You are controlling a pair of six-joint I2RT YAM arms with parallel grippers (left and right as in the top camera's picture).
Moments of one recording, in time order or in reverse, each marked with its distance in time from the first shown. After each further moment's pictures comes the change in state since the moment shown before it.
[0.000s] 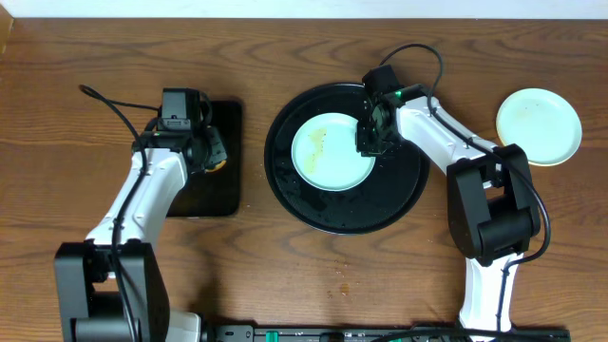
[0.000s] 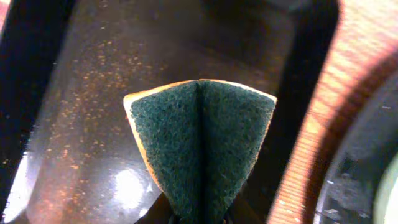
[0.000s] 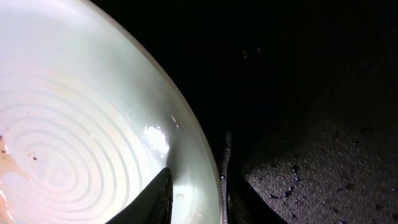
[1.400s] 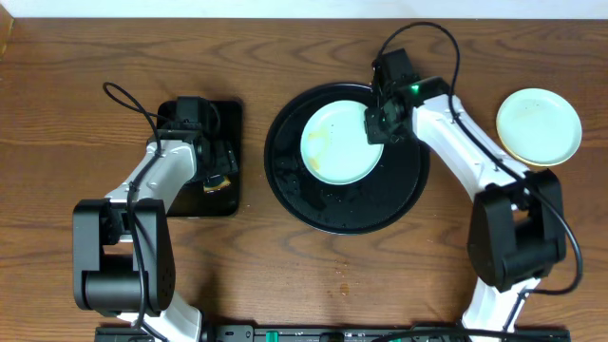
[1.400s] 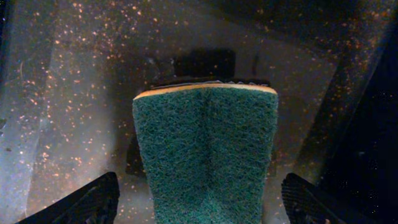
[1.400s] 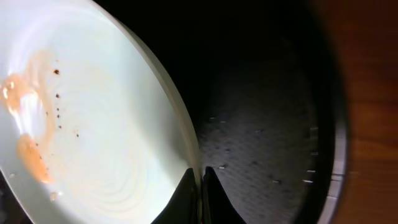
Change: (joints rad) left arm 0.000 0.163 -0.011 0.007 -0.055 0.052; right arm 0.000 -0.177 0.000 -0.016 0.140 -0.173
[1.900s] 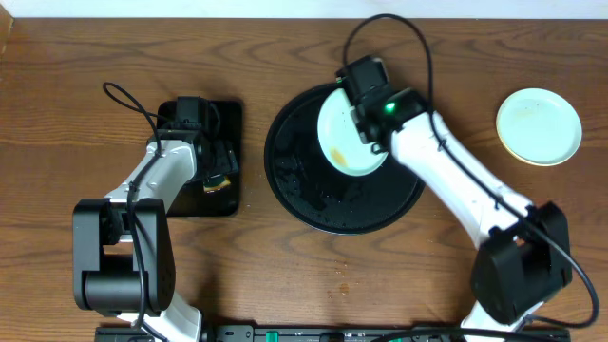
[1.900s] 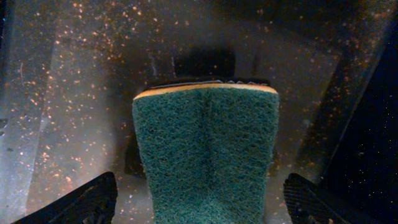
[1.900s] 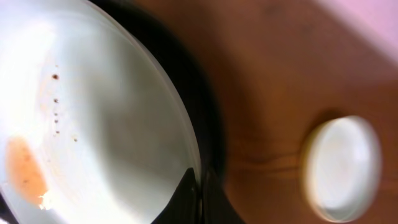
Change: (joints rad) left arm 0.000 0.000 0.000 0.000 0.000 0.000; right arm 0.214 -0.132 0.000 0.026 0.542 -0.147
